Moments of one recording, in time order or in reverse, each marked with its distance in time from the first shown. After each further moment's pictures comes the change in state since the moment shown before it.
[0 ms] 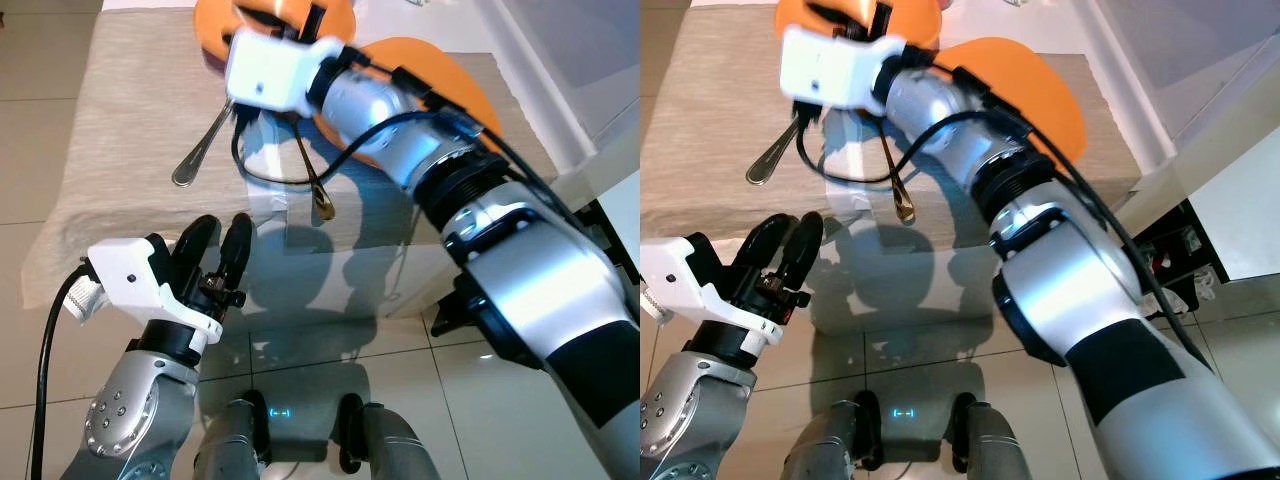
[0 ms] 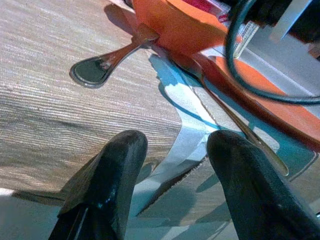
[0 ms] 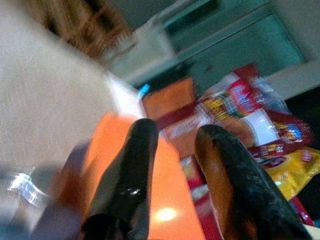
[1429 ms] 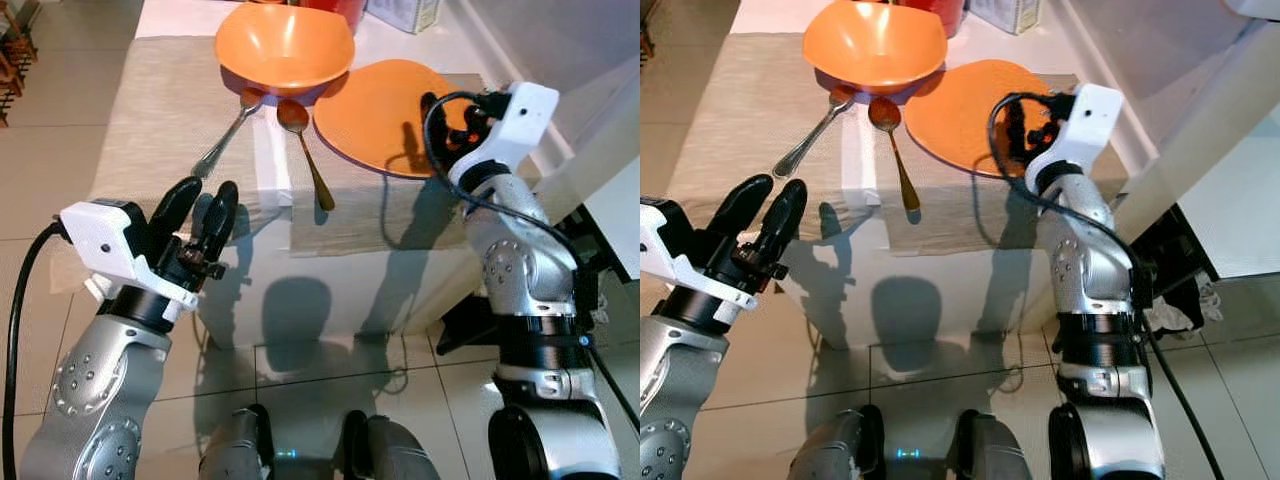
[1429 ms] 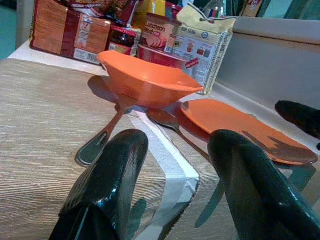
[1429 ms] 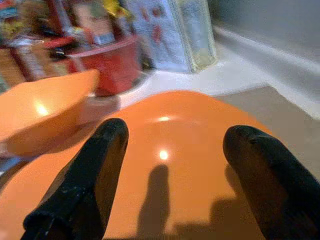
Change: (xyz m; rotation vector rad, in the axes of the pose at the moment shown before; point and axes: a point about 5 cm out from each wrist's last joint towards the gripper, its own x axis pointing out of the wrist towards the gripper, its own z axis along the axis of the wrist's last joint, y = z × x) left arm 0.017 0.021 0.020 0.130 -0.082 -0.128; right arm -0.161 0.014 -0.088 1.204 0.556 -0.748
